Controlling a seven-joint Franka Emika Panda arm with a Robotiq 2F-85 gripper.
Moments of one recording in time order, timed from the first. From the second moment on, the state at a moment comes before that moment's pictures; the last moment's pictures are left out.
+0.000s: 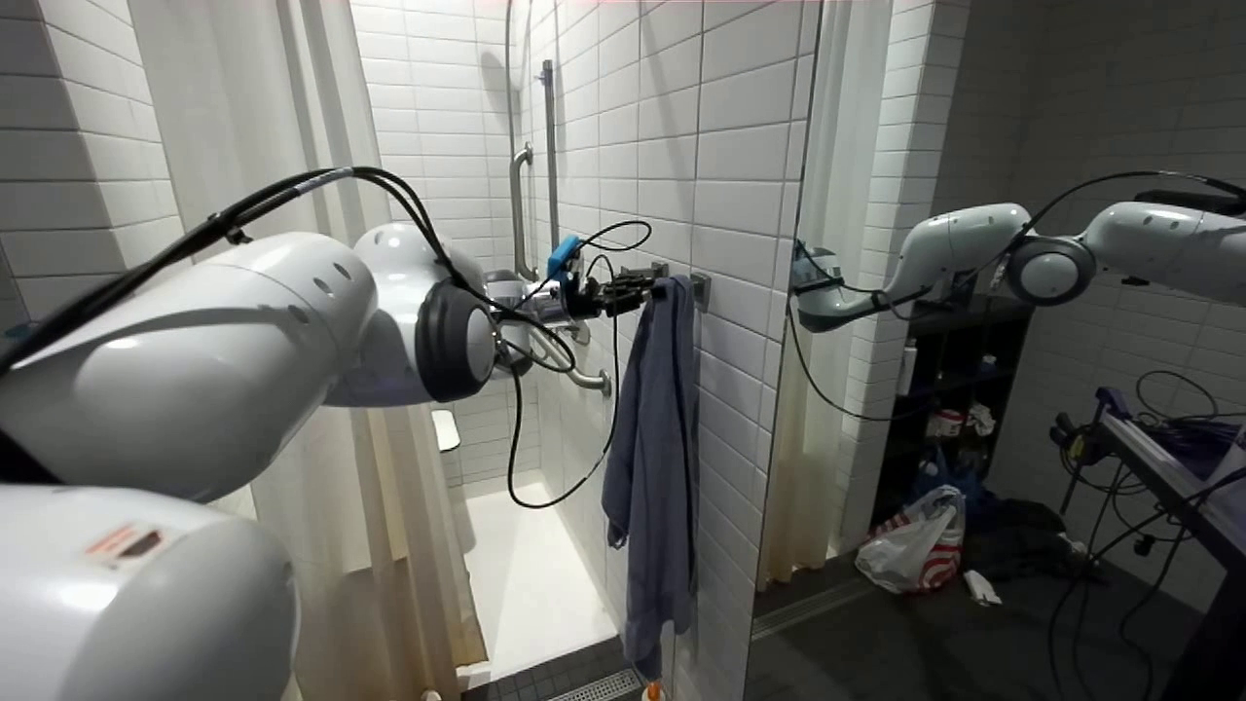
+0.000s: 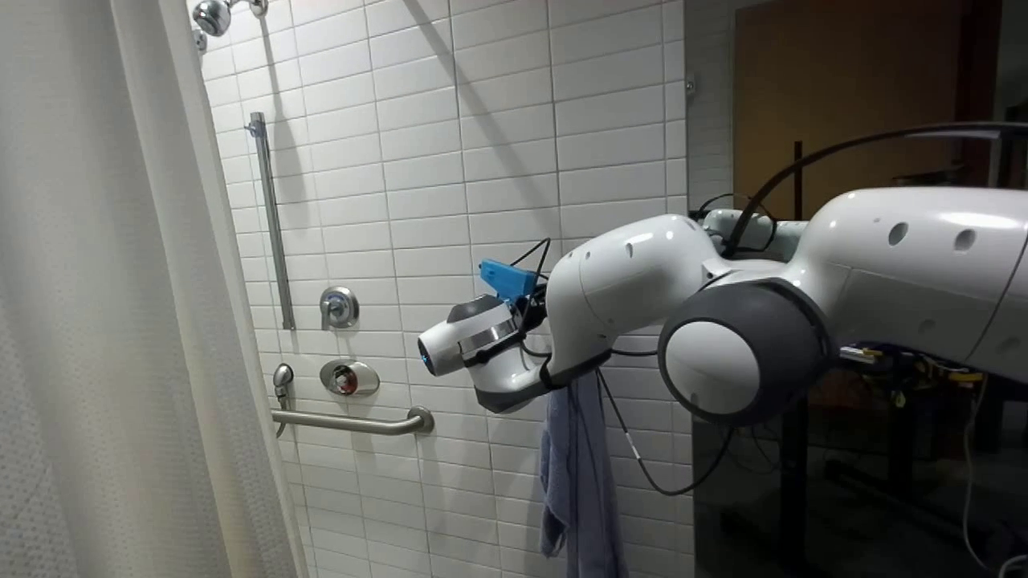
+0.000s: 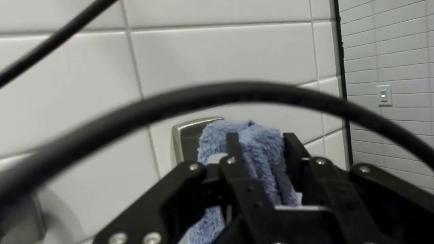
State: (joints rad) arm 0.32 1.31 -0.08 -0.58 -1.66 1.40 -1.05
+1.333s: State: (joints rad) arm 0.49 1.36 -0.17 -0.56 -1.69 1.24 -0.92
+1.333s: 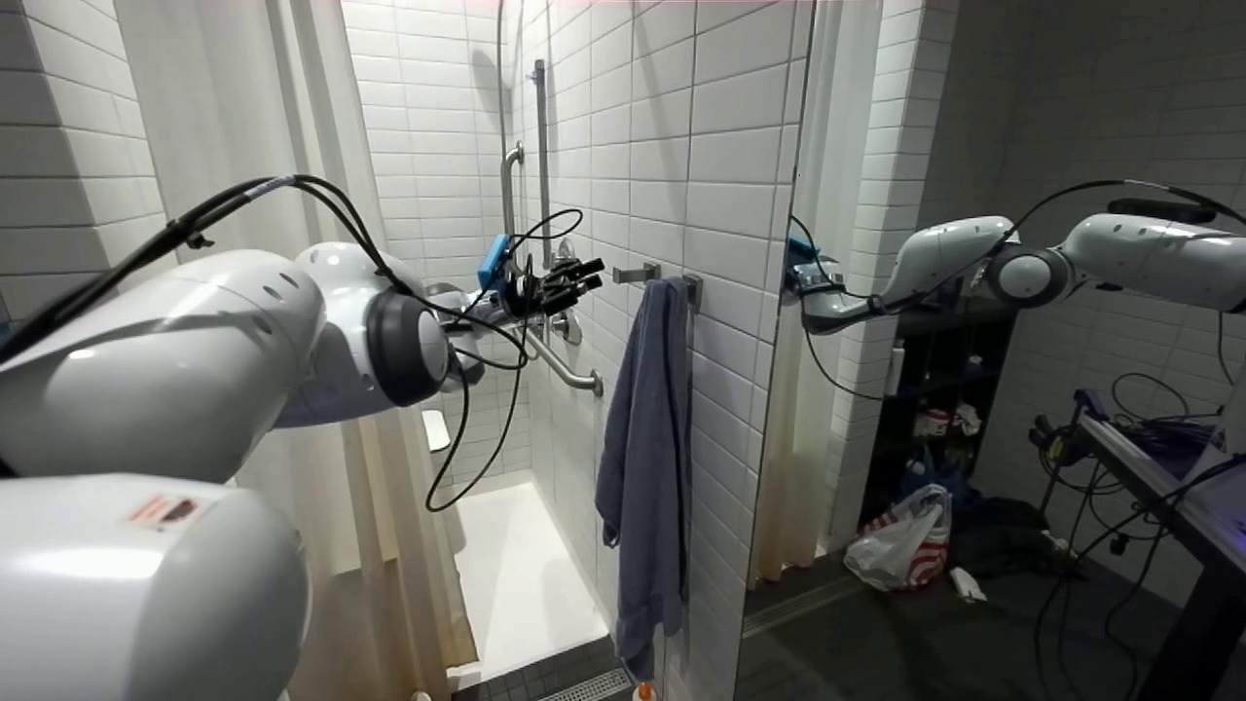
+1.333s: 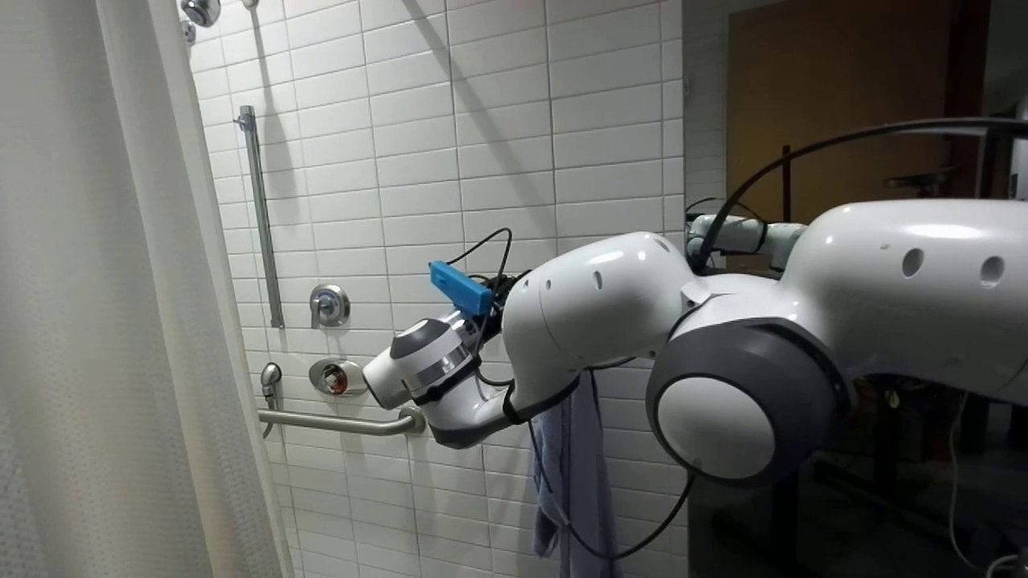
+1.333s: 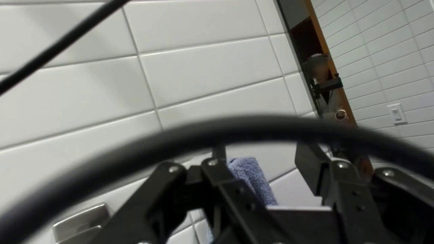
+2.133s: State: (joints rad) arm 0.48 1.36 -0.18 -0.56 -1.69 1.24 -0.92
